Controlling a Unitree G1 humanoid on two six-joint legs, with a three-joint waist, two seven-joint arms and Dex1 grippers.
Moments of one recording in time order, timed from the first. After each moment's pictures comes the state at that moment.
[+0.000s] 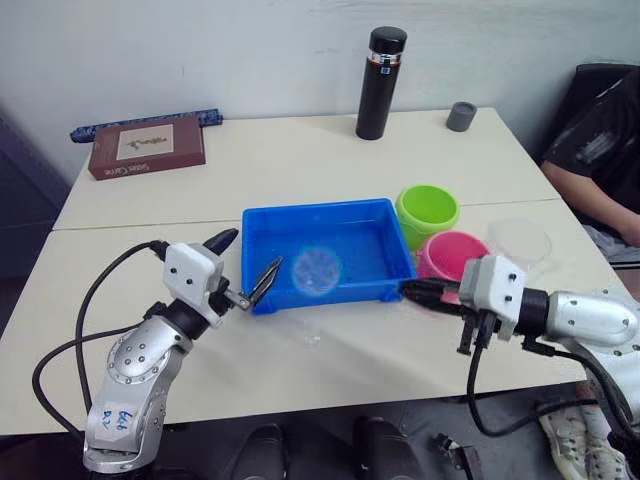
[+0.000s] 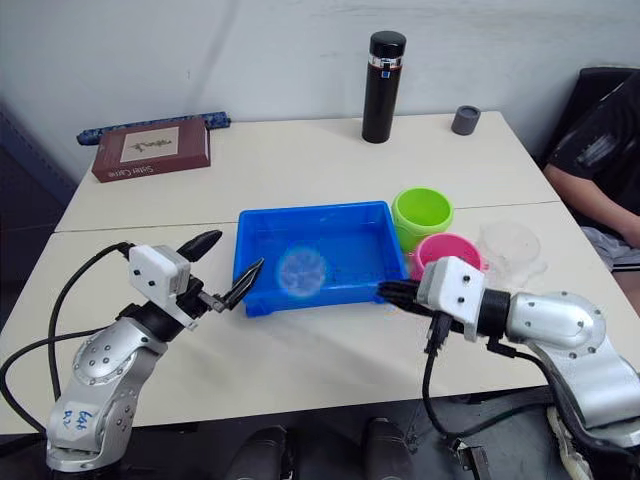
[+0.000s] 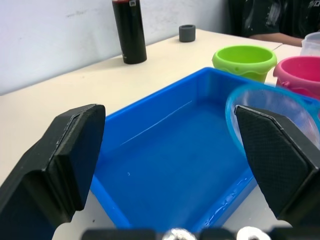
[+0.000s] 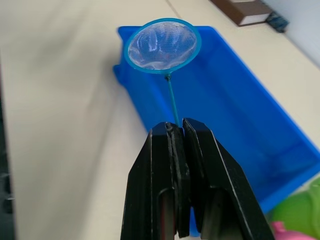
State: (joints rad) left arm -0.01 0.35 0.14 -0.63 -0.28 0.39 -0.36; right arm -0.10 -0.84 -0.11 -0.63 0.41 0.40 0.97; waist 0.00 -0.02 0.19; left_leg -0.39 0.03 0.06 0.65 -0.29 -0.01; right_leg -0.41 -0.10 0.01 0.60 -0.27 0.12
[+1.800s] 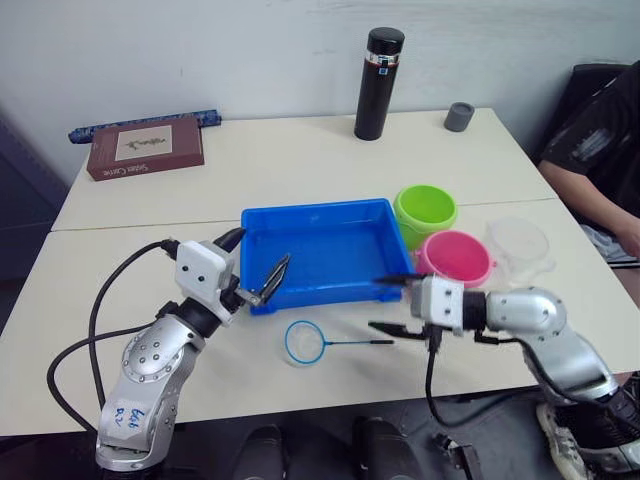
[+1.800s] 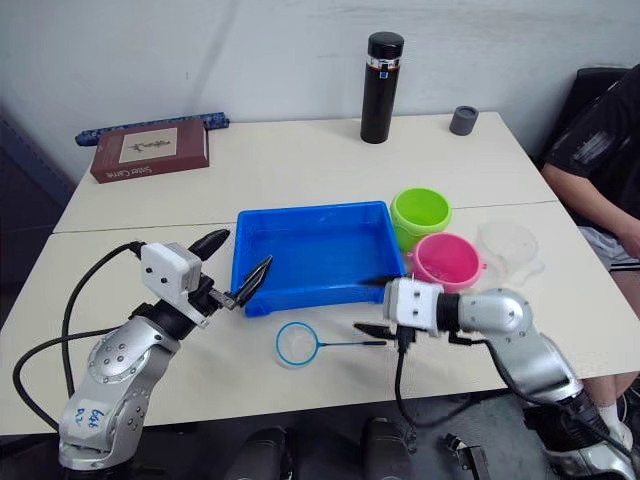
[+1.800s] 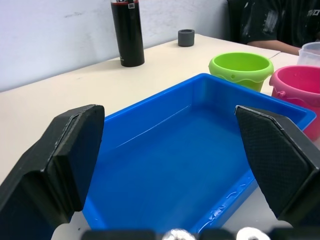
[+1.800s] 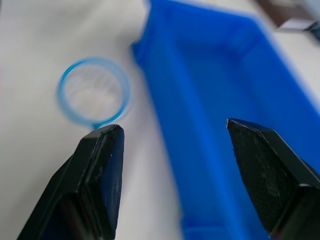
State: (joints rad) left arm -0.03 0.32 0.08 -0.62 -0.27 0.41 -0.30; right arm -0.34 -0.71 0.11 -0.33 0.20 0.15 0.97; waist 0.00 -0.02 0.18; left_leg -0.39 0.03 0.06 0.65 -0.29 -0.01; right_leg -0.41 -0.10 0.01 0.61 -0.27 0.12
